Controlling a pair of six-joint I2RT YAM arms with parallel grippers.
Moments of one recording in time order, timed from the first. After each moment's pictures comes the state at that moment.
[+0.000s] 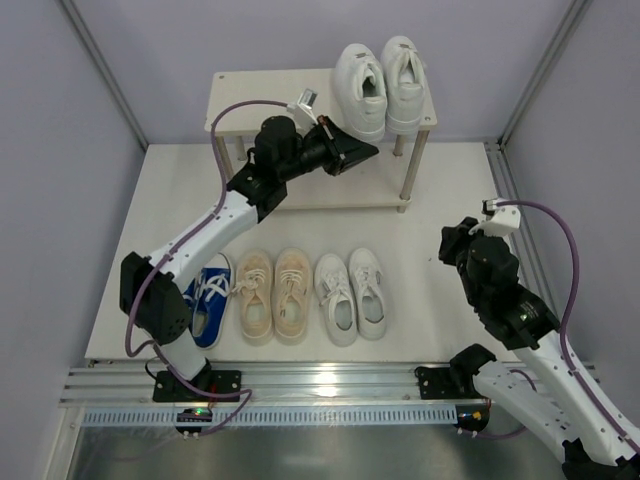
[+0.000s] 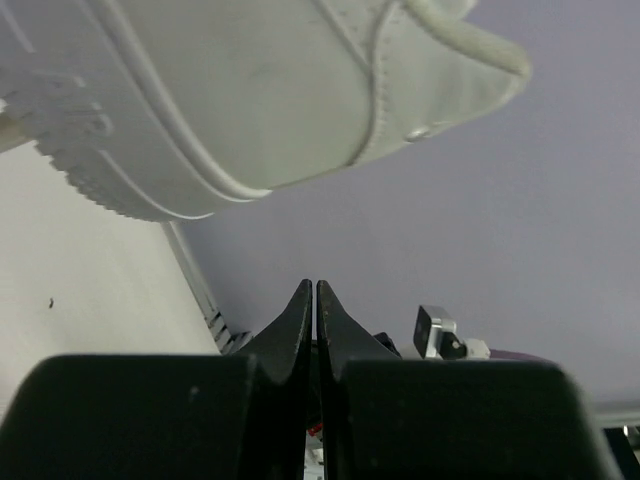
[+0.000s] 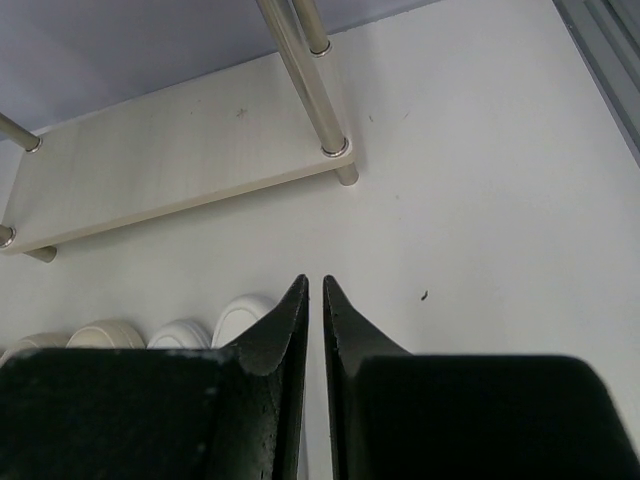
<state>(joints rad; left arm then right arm) -0.62 1.68 1.60 0.13 0.44 -1.18 0.53 0.62 0.80 -0.46 0.53 0.45</state>
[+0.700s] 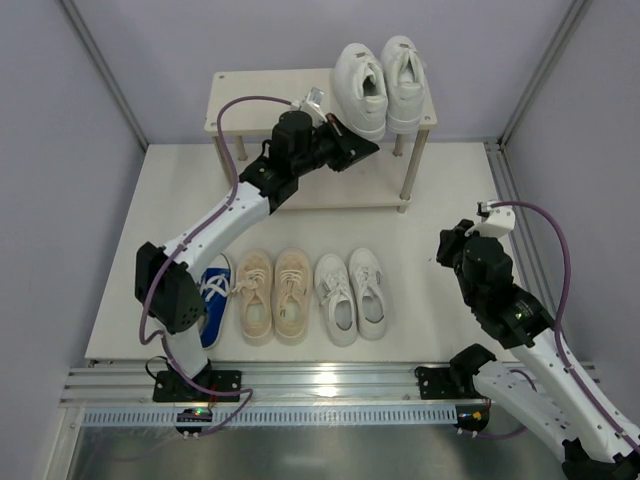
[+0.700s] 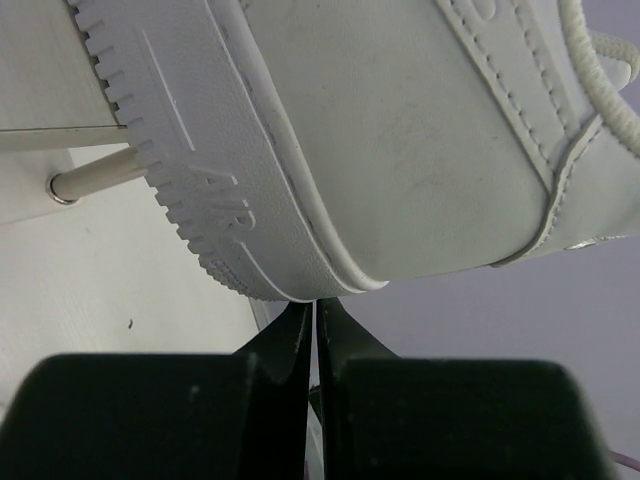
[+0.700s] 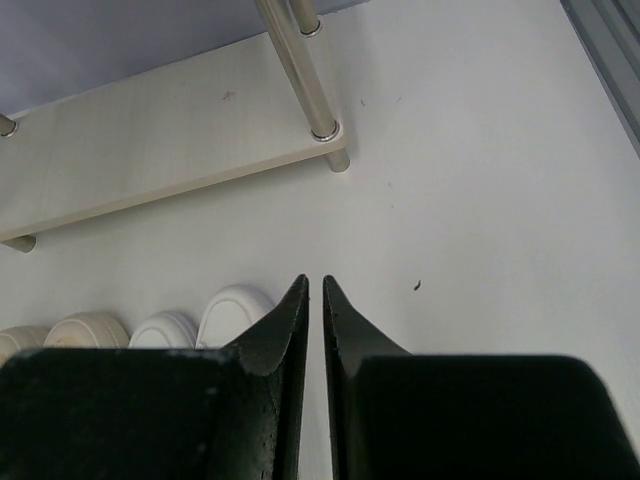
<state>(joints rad) -0.65 1.79 1.73 -0.06 0.25 -1.08 0.53 0.63 0.77 -0.45 0.53 0.45</state>
